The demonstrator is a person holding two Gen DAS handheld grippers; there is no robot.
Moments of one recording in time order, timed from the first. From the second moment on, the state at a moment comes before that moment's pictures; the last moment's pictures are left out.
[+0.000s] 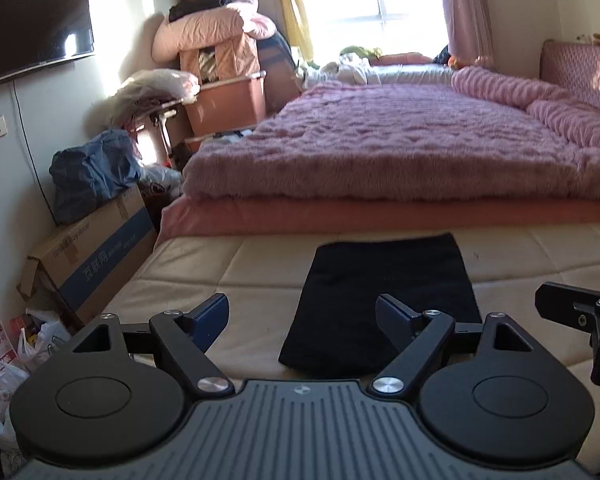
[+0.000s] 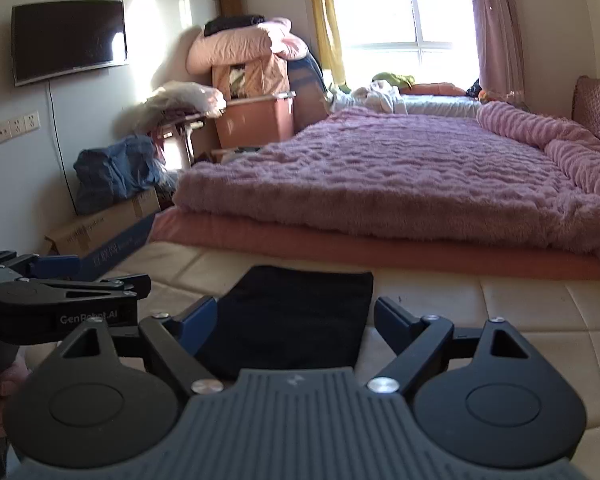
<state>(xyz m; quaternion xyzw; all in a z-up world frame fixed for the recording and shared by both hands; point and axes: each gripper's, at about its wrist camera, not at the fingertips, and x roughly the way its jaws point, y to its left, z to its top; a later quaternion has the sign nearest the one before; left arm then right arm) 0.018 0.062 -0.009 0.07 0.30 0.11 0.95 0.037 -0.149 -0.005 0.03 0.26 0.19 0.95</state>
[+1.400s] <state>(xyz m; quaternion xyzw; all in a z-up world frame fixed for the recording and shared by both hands) 0.001 0.051 -0.040 0.05 0.39 0.07 0.92 0.033 -0.149 -0.054 0.01 0.37 0.13 0.92</state>
